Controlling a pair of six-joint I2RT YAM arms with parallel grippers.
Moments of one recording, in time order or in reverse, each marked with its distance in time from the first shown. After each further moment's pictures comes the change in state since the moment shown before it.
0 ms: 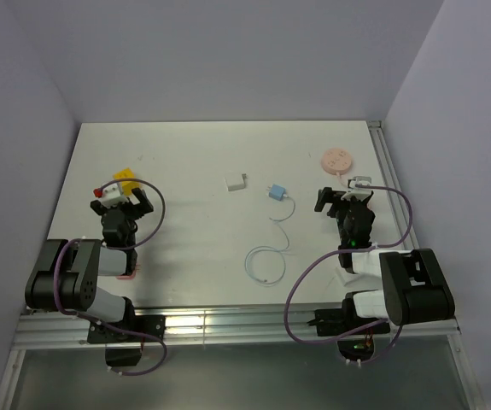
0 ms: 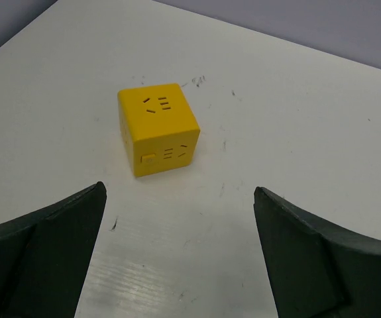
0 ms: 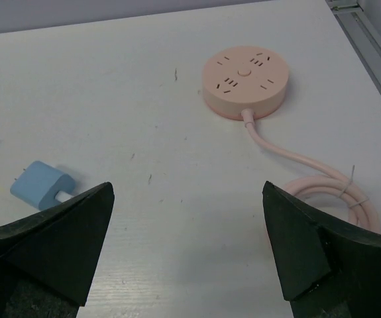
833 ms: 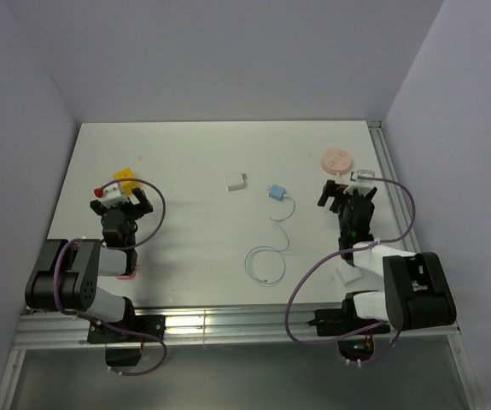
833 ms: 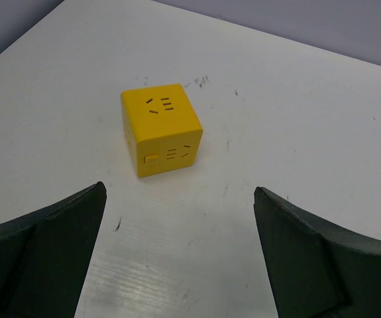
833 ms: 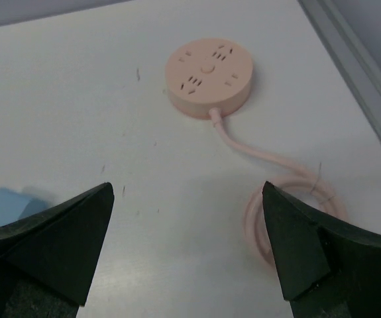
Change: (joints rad) left arm 0.000 0.000 0.000 0.000 -0.006 0.017; right arm 0.001 -0.025 0.047 -0.121 0.072 0.011
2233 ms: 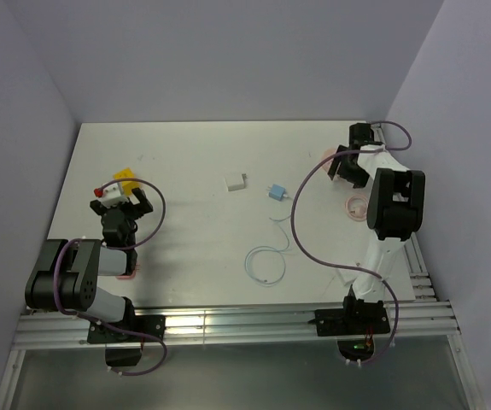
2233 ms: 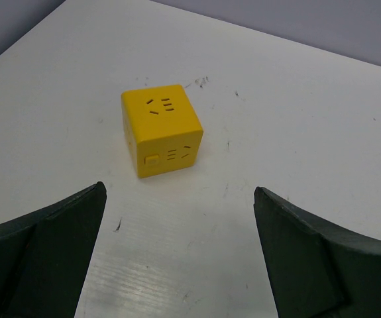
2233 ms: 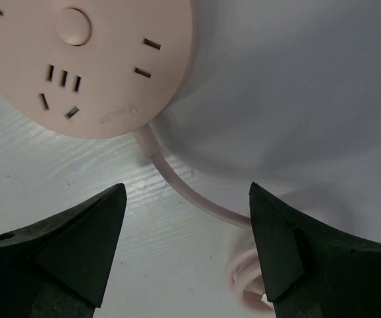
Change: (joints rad) left arm 0.000 0.000 0.001 0.000 -0.002 0.001; right arm -0.172 0.722 1.236 -1.459 -0.060 0.208
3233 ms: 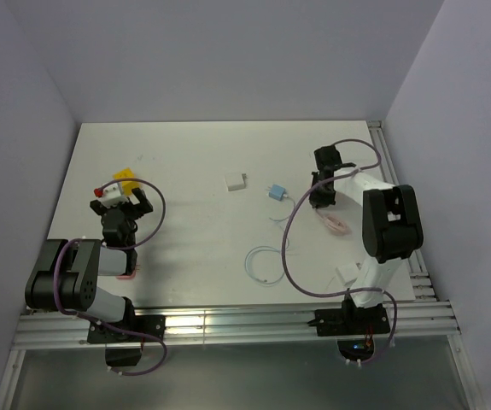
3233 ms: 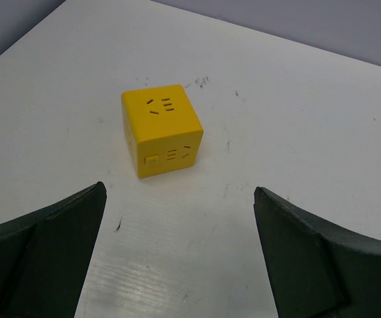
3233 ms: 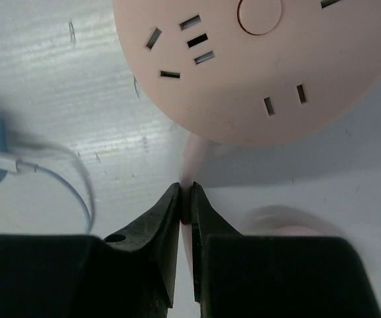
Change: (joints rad) left arm 0.000 0.000 0.000 0.000 0.000 0.000; right arm 0.246 -0.194 -0.330 0.050 -0.026 0.034
